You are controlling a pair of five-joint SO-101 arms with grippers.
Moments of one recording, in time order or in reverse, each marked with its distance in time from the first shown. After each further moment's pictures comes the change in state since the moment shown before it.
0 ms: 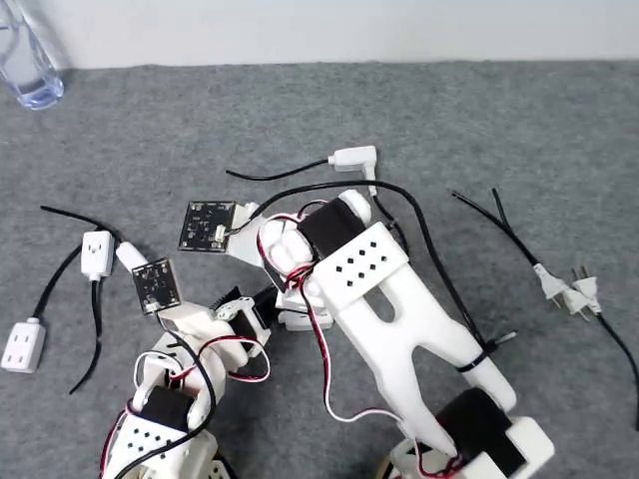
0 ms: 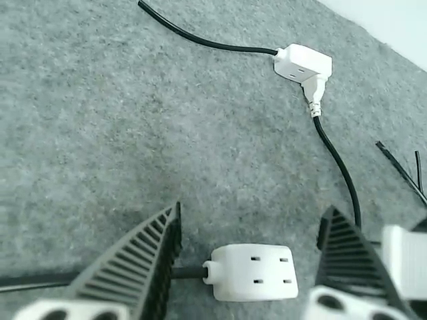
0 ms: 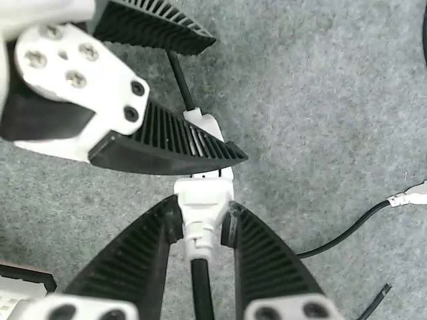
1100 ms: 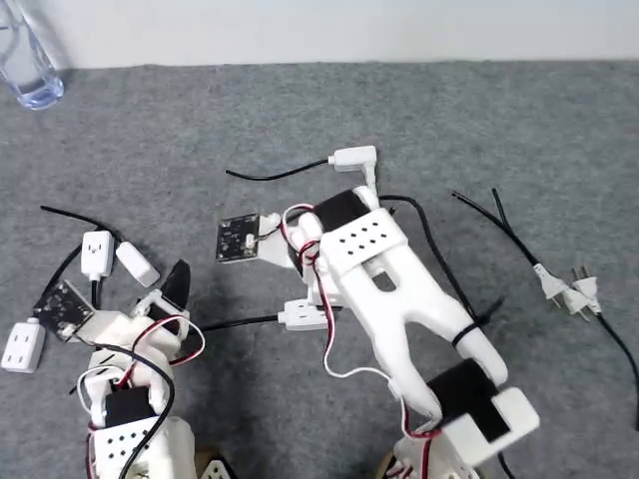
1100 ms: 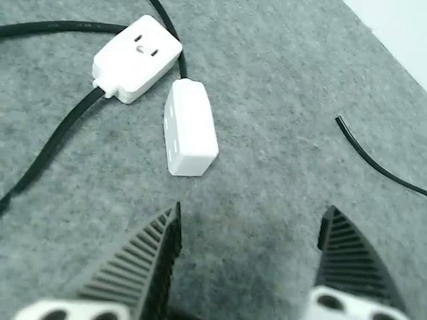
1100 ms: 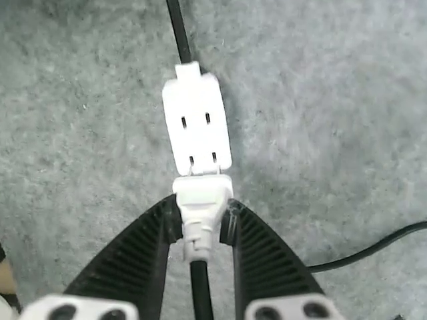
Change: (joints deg) left arm -31.2 -0.1 0.0 4.4 -1.1; right arm 9.2 8.8 8.7 -8.6 15.5
